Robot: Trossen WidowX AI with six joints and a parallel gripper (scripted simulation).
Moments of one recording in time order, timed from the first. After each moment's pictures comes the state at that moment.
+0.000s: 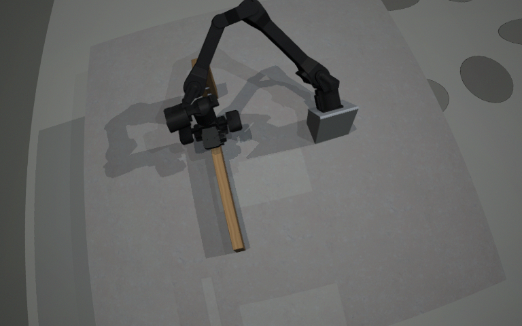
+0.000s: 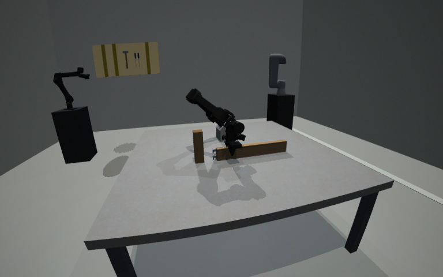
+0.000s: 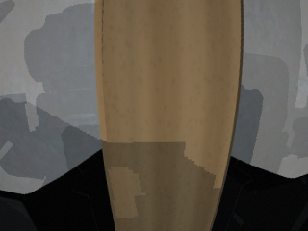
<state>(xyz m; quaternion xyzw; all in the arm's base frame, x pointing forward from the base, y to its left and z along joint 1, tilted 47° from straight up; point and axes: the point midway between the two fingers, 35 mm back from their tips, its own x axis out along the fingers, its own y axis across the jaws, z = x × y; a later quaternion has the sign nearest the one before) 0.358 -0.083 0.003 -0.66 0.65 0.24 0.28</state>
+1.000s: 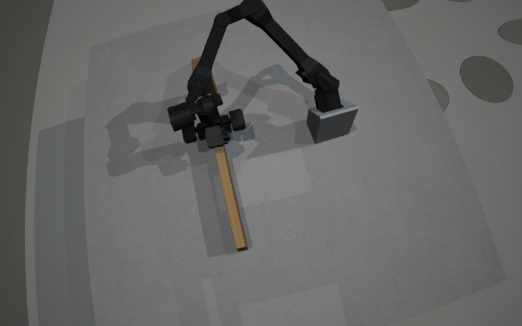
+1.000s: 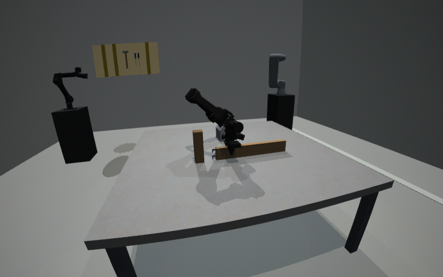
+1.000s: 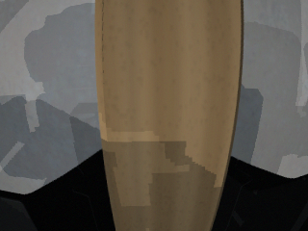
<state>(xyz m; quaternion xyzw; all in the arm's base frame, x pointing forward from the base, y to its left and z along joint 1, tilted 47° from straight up) 0.347 -0.083 0.003 -0.66 0.65 0.24 0.28</state>
